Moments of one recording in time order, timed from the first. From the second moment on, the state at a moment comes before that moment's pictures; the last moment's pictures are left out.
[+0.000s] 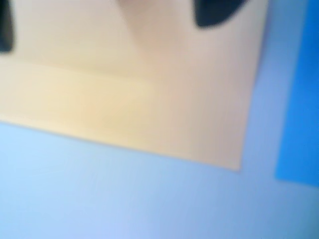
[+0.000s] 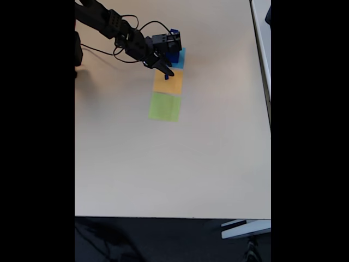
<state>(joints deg) 5.7 94.0 135.0 -0.8 74.3</state>
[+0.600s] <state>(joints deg) 8.0 102.2 109.0 37.5 69.3</state>
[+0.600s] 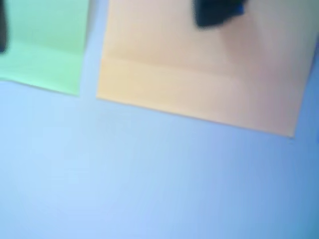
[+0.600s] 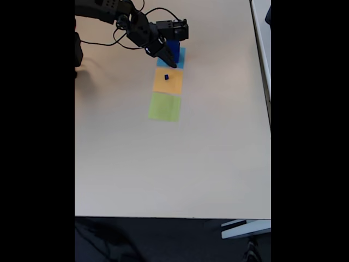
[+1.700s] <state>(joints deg) -8.8 90.2 83.0 48.7 99.8</state>
